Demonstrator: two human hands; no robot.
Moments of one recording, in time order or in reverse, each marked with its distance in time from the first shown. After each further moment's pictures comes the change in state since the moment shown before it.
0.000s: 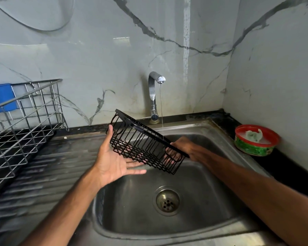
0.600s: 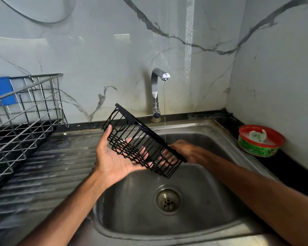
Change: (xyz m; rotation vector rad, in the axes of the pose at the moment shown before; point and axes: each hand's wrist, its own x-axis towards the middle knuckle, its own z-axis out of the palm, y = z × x) left_hand -0.005 -0.014 0.012 -0.099 -0.050 0.190; right_hand 0.021 0.014 0.013 0.121 -0.187 0.056
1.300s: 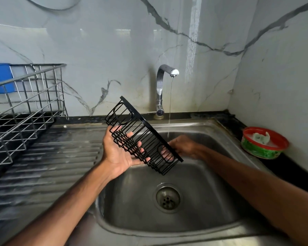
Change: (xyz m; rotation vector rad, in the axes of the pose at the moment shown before) left_hand 0.021 0.004 -0.014 0.096 0.161 0.049; right_hand 0.007 -0.006 -0.002 -0.135 -0.010 -0.110
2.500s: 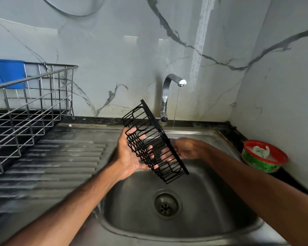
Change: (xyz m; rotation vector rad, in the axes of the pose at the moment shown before) left_hand -0.007 -0.006 0.024 0.077 -0.011 -0.028; right_hand -0.016 -0.045 -0.004 0.066 -0.175 0.180
